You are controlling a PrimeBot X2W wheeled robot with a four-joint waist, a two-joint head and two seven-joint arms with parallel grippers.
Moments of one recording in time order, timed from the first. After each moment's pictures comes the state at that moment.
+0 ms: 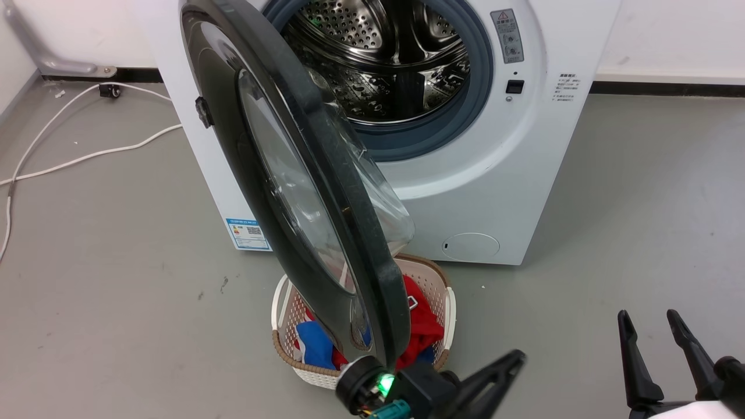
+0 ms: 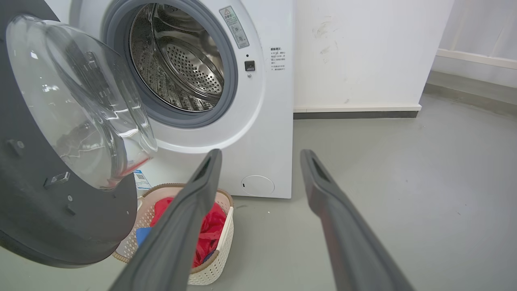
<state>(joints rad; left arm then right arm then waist) -0.11 0.10 -0.81 -0.17 -0.37 -0.04 0.08 0.23 -0.05 -0.10 -0.22 0.15 0.13 0.02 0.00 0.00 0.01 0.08</state>
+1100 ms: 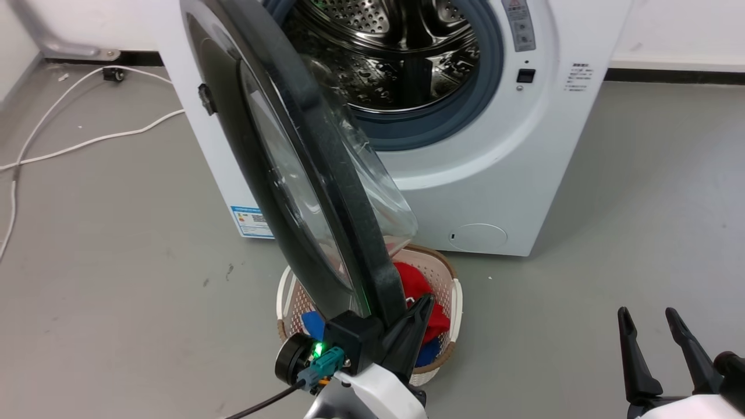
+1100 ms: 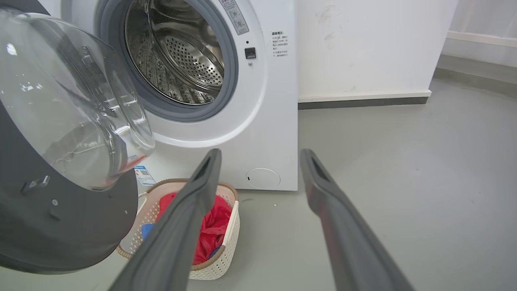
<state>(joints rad) -0.16 0.11 -0.64 0.03 -0.40 0.10 -0.01 0.20 -0.05 -0.11 -0.17 0.18 0.13 0.01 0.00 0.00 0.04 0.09</state>
